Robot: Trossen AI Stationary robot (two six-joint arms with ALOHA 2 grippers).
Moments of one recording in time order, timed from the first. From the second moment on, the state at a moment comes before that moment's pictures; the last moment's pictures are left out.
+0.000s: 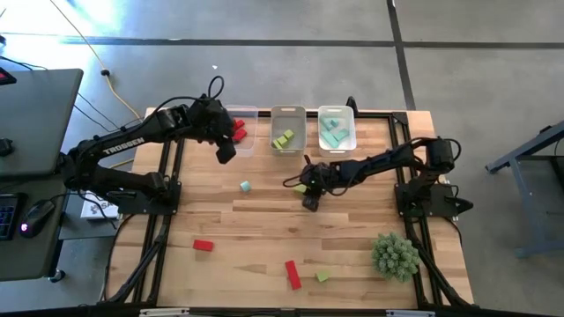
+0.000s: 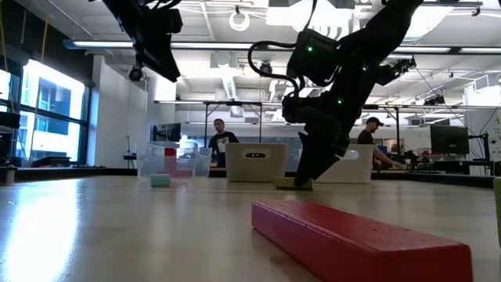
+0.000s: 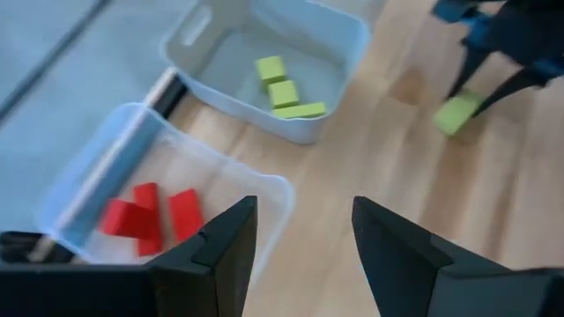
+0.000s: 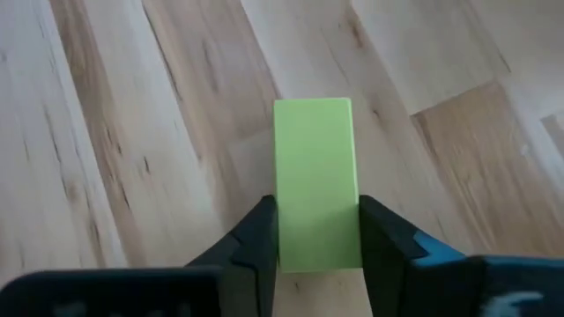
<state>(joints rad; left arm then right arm) 0.61 1.15 1.06 -0.76 0.00 0.06 -0.05 1.80 0.90 -0.15 0.02 0.34</state>
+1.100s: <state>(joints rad) 0.79 1.15 1.06 -0.63 -0.17 0.19 -0.34 1.80 1.38 -0.27 0.21 0.26</state>
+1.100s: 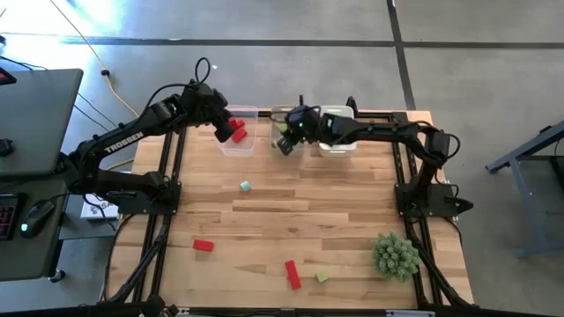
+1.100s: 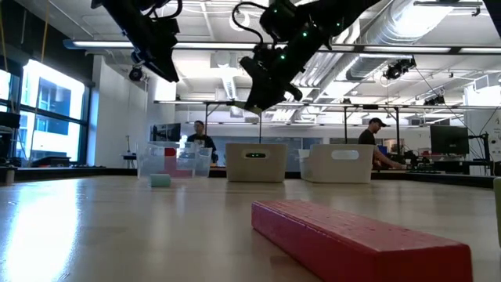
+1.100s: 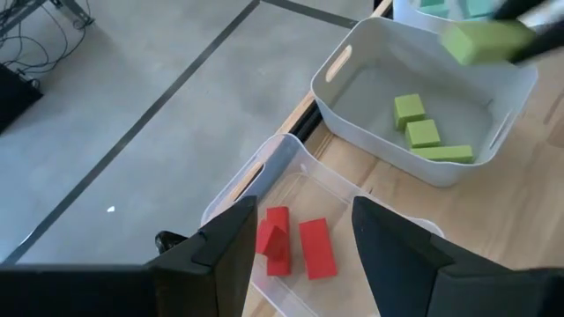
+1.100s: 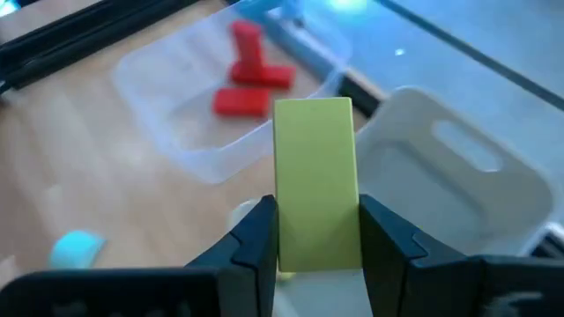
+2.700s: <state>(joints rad) 0.79 1.31 1.06 -0.63 -0.10 0.19 -0.44 1.93 1.42 -0.40 0.03 0.43</state>
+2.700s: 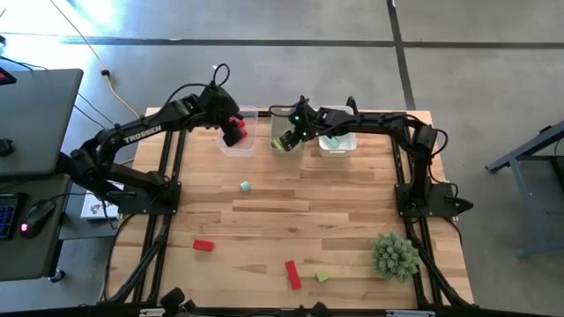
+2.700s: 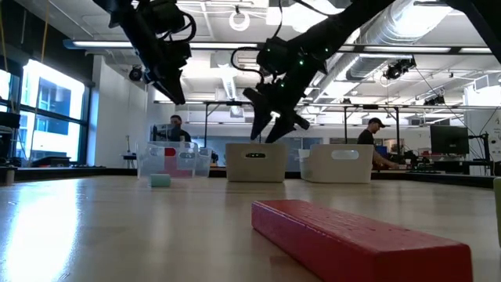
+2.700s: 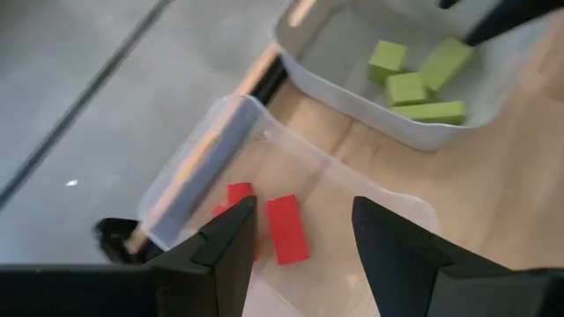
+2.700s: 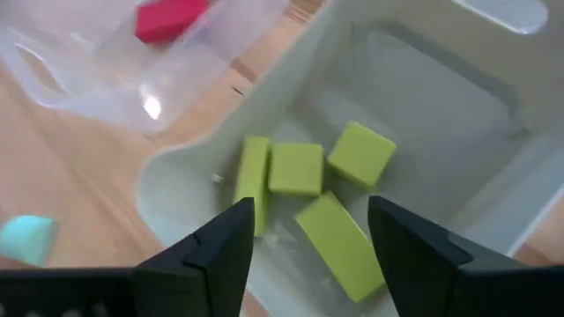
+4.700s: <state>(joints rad) 0.31 1.36 1.05 -0.88 -0.02 0.75 -0.02 1.76 1.63 -0.86 0.02 0.47</state>
